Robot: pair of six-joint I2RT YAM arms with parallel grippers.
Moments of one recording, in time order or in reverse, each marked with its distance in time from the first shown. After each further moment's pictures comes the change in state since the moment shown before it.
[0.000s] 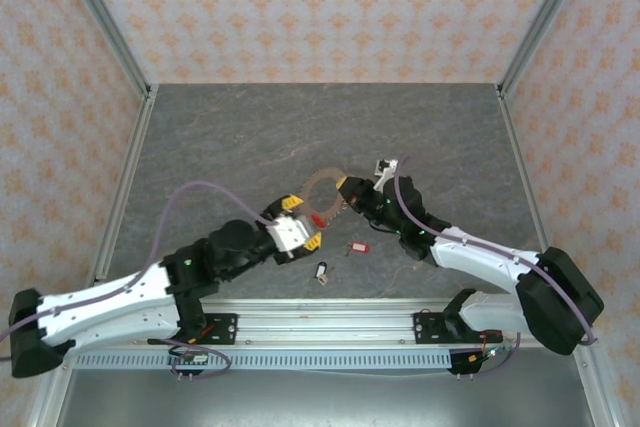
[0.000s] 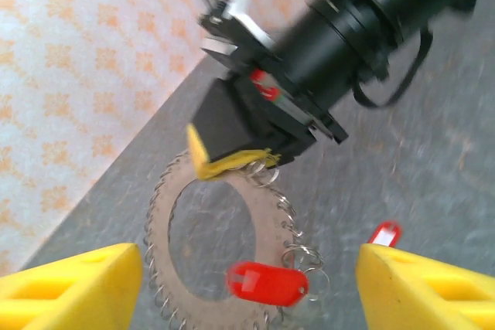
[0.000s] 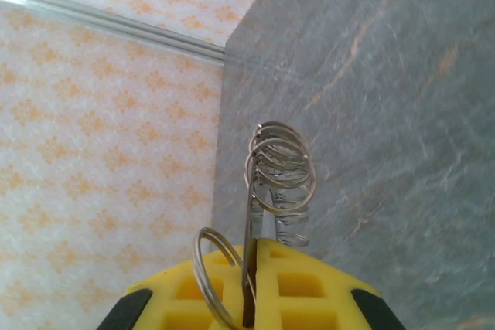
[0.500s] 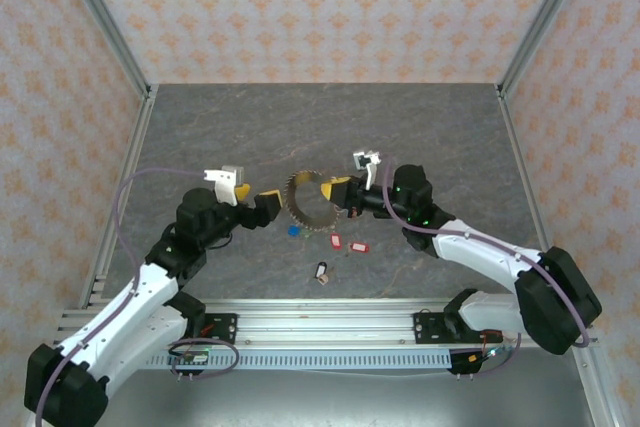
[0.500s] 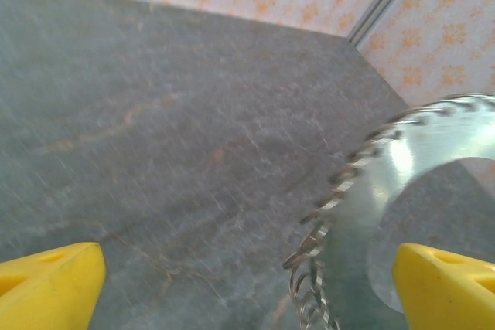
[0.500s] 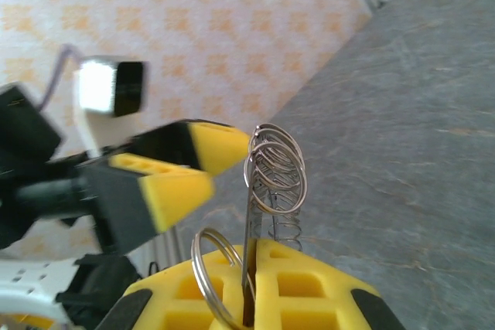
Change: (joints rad) left arm 0.655 0.014 -0.115 0.023 0.424 -0.765; right arm -0.075 0.014 0.065 0.101 -0.513 -0.537
